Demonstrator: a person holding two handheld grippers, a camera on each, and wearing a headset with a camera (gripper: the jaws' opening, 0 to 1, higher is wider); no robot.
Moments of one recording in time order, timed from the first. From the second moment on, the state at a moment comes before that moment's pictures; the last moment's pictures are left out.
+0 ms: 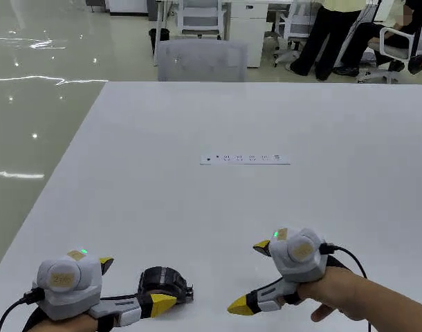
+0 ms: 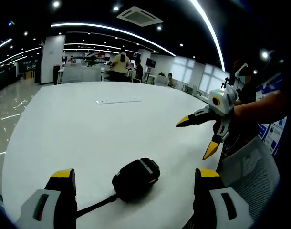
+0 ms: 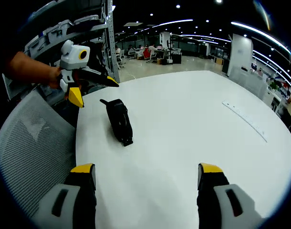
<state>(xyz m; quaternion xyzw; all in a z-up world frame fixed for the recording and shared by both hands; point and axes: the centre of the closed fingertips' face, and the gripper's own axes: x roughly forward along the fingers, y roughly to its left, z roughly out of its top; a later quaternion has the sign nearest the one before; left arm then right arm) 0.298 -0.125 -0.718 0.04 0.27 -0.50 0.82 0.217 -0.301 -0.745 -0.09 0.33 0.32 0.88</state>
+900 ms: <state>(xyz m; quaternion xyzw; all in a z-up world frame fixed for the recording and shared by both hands) 0.281 -0.091 -0.712 0.07 0.26 -0.51 0.82 0.138 -0.405 -0.729 -0.06 0.31 0.21 0.93</state>
